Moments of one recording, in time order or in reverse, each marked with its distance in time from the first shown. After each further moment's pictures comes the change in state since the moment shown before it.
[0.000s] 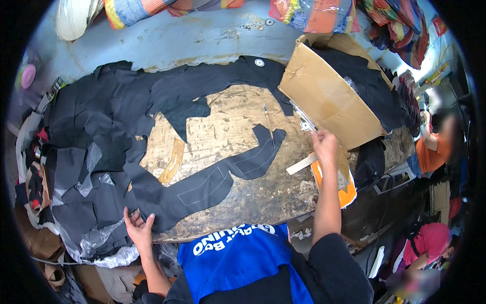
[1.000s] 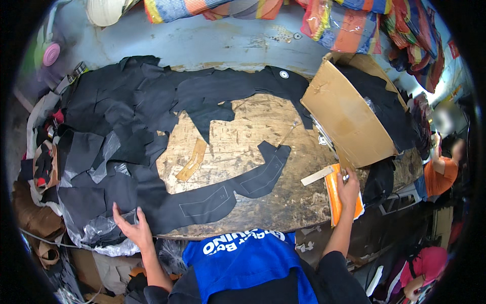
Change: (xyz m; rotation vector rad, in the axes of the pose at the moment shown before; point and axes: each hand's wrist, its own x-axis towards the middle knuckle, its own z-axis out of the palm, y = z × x) left_hand -0.001 0.033 -0.019 0.481 0.482 0.482; right_hand -0.055 0.070 -0.041 -0.342 0.014 -0.152
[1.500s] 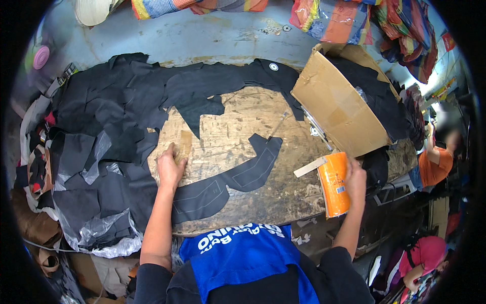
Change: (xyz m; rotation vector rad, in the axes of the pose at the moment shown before) left_hand 0.028 0.077 0.161 0.011 -0.720 0.196; right_hand 0.011 -0.009 -0.057 0.064 -0.038 -0.146
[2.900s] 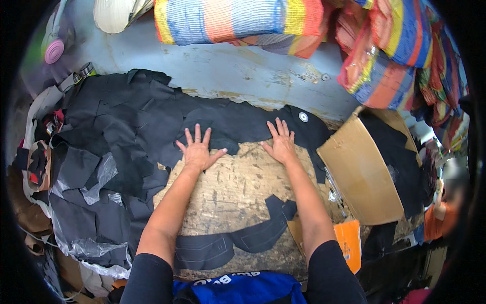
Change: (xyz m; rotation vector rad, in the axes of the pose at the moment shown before) left_hand 0.173 0.049 0.047 0.331 -0.181 0.017; right_hand 0.232 -0.224 0.248 0.083 -0.299 -0.455
